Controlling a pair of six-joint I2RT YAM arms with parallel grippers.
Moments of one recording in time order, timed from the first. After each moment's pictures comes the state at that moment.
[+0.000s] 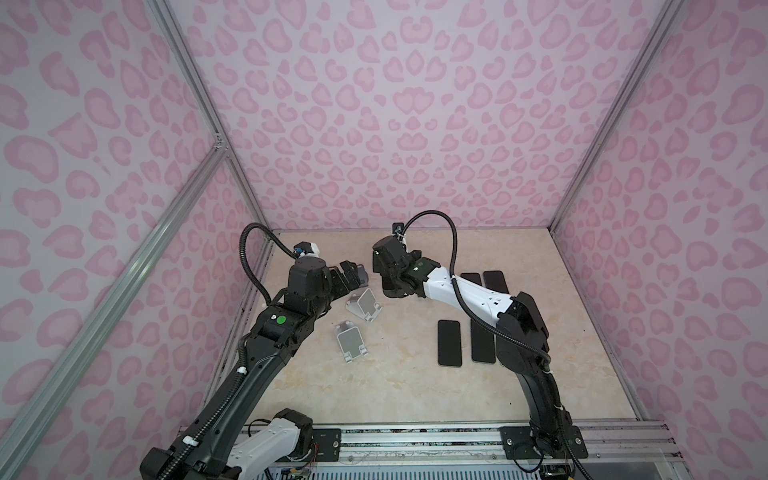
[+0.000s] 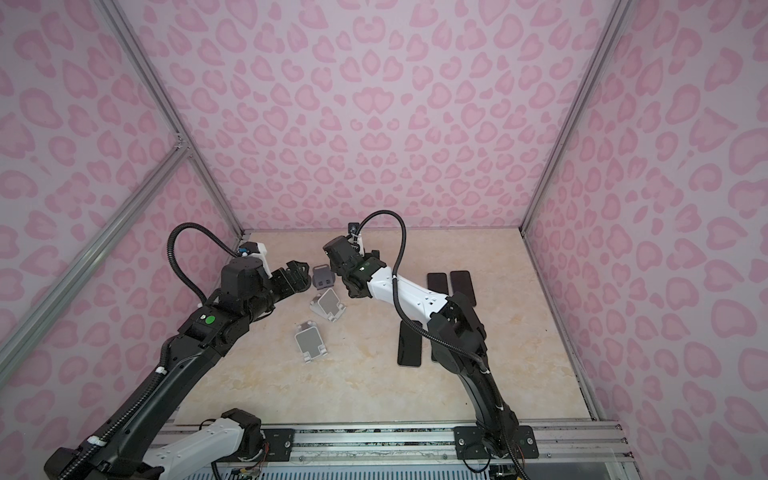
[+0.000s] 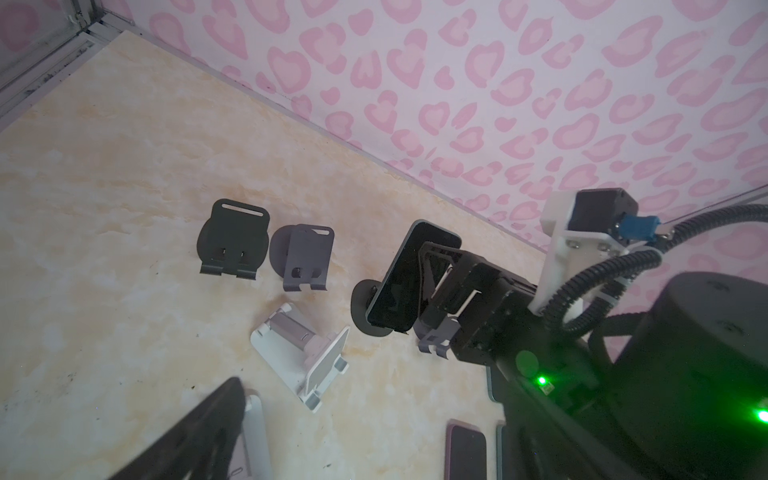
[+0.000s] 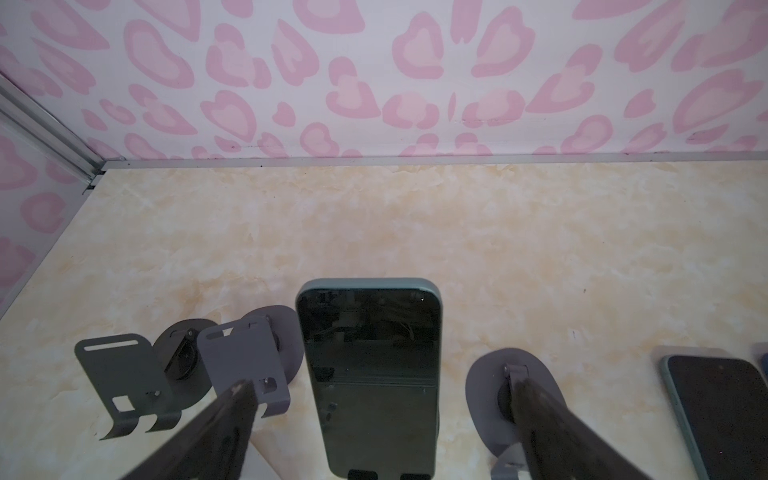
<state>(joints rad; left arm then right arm) -0.38 1.04 1.05 -0.51 -0.13 -0.69 0.83 2.17 1.93 -0.46 0.58 0.54</state>
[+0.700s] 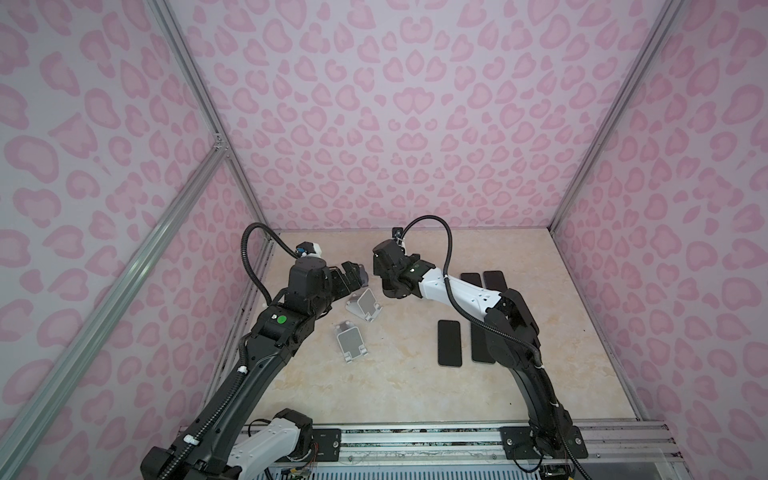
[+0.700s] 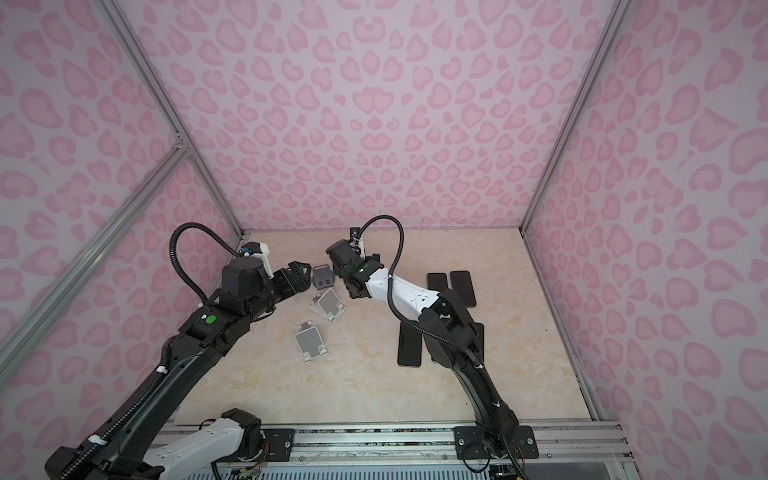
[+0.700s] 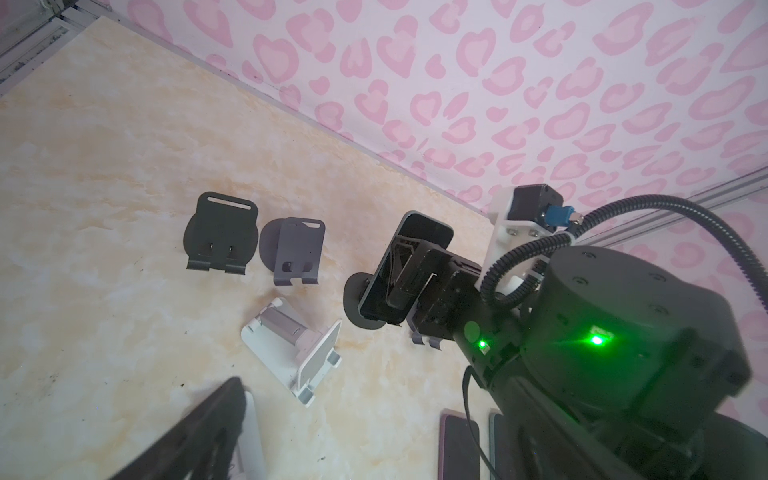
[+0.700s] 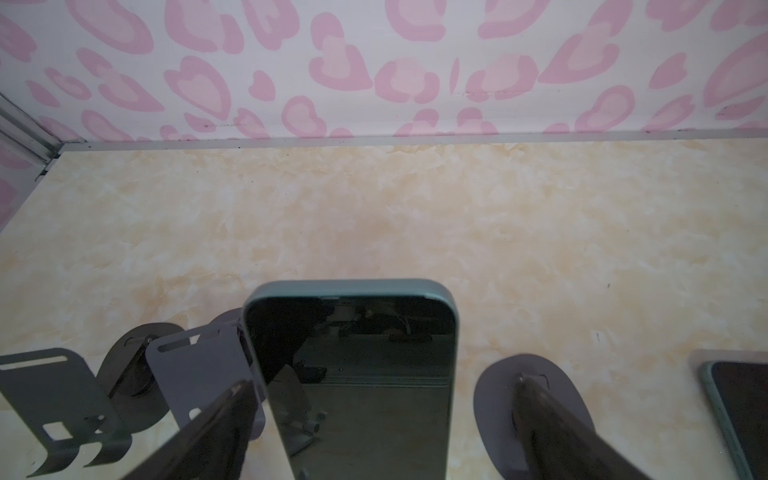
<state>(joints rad) -0.37 1.05 1.04 -0.50 -0.09 -0.68 0.81 2.24 1.92 -0.38 0.56 0.54</state>
